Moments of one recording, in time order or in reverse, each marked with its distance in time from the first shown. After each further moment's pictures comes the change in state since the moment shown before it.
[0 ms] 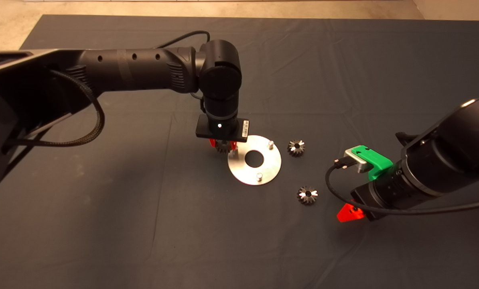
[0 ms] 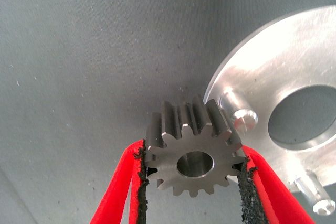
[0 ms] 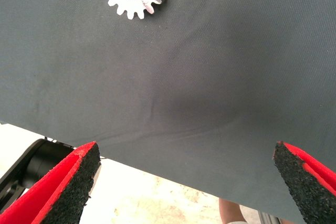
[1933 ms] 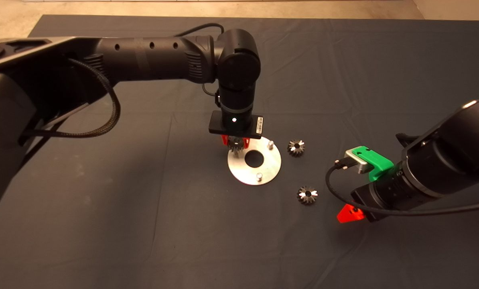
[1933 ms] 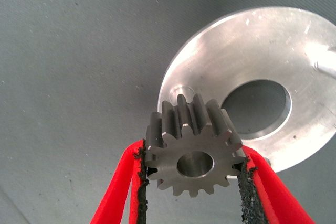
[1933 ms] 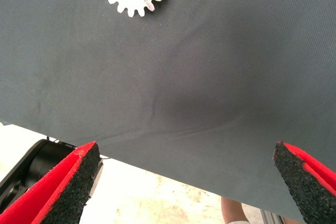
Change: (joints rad) left arm -0.033 0.075 -0.072 -0.069 -0.003 0.029; right arm 0.000 0.000 0.007 0.000 0.000 0.018
